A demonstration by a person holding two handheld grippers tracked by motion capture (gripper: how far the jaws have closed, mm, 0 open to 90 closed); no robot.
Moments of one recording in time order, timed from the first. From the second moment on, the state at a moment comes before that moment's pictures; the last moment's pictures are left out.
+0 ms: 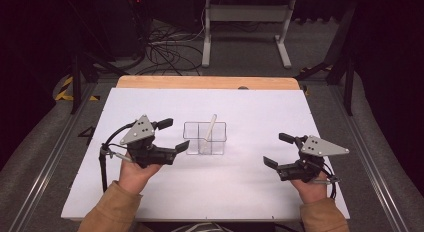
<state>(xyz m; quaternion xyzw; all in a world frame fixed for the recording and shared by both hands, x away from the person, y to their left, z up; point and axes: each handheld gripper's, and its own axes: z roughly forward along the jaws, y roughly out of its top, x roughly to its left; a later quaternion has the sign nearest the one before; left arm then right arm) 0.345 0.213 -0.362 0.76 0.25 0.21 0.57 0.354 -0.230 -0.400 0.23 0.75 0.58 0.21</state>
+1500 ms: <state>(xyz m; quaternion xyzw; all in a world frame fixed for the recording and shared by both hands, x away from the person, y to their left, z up) 0.301 0.298 -0.440 0.76 0.31 0.20 0.54 0.334 -0.230 -0.432 0.23 0.77 0.57 0.19</state>
